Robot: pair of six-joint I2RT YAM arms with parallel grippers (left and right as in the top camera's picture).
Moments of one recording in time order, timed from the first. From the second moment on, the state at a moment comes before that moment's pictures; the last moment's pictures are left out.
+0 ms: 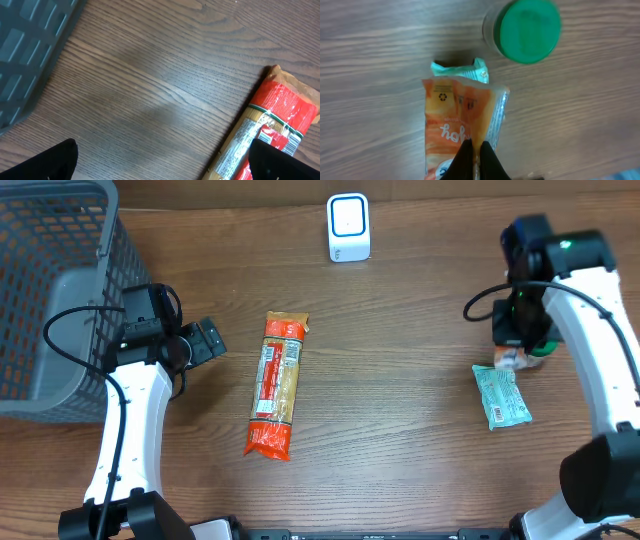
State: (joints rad) left arm 0.20 1.47 1.12 -0.75 -0.05 -0.27; right arm 0.12 1.78 1.66 -1.47 0.20 0.24
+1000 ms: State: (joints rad) left arm 0.20 1.47 1.12 -0.75 -0.05 -0.27; right arm 0.16 1.78 1.27 -0.99 0.11 0.24
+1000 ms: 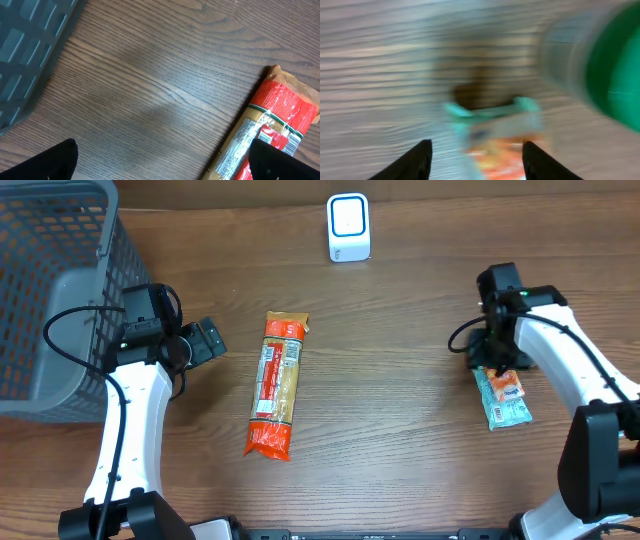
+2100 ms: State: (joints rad) left arm 0.20 1.47 1.12 -0.75 -0.05 -0.27; right arm 0.99 1.88 1.29 -0.14 0.02 0.82
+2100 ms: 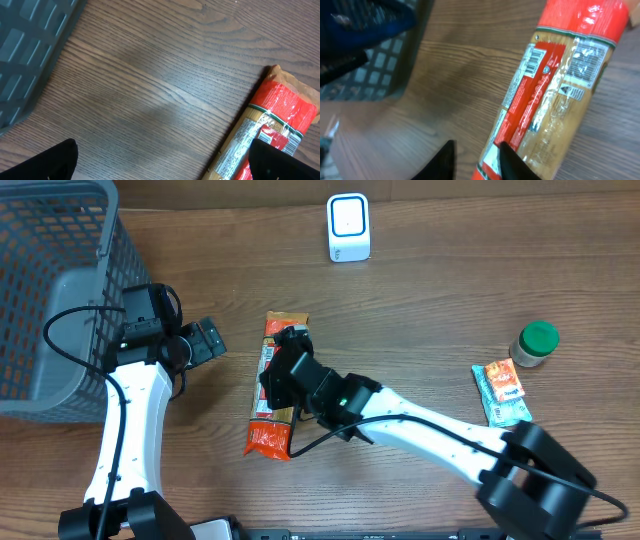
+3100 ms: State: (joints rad) left arm 0.20 1.47 1.12 -0.75 -0.05 -0.27; right arm 1.05 2.07 1.29 -0.02 0.13 0.82
